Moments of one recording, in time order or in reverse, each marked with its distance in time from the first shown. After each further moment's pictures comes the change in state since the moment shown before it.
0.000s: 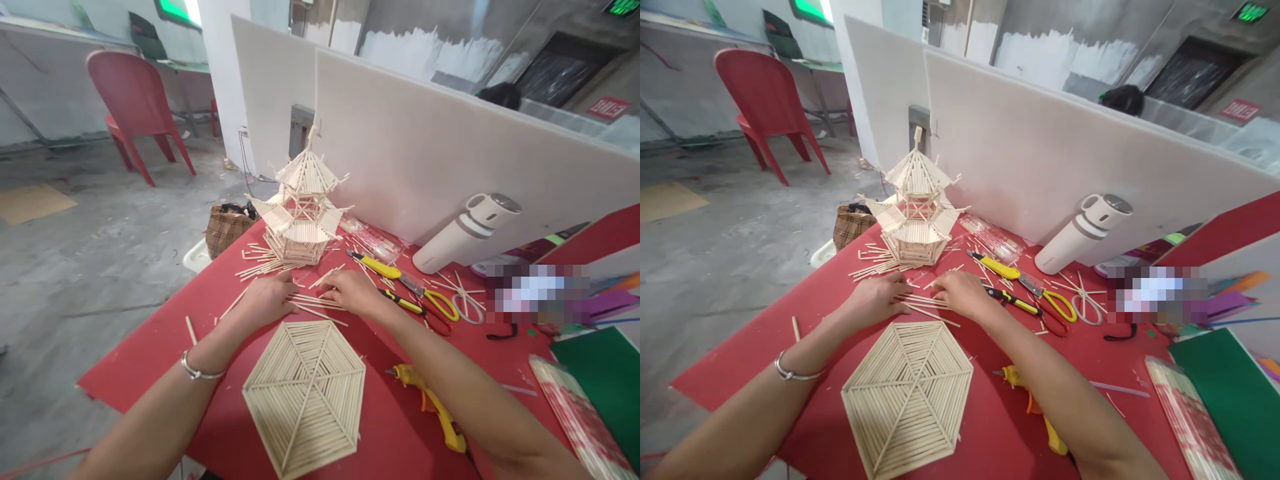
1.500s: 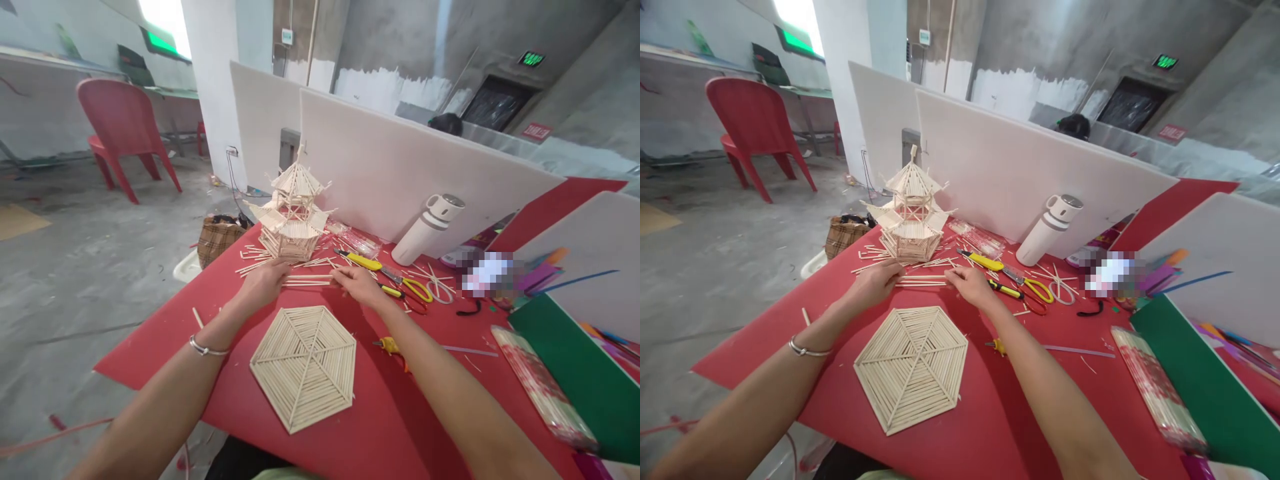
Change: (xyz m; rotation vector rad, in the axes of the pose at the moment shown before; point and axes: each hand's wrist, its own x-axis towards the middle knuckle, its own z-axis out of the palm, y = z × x) left_hand -0.006 -0.001 -0.003 -0.149 0.289 0.053; right_hand -0.042 0.016 0.027 0.705 0.378 0.226
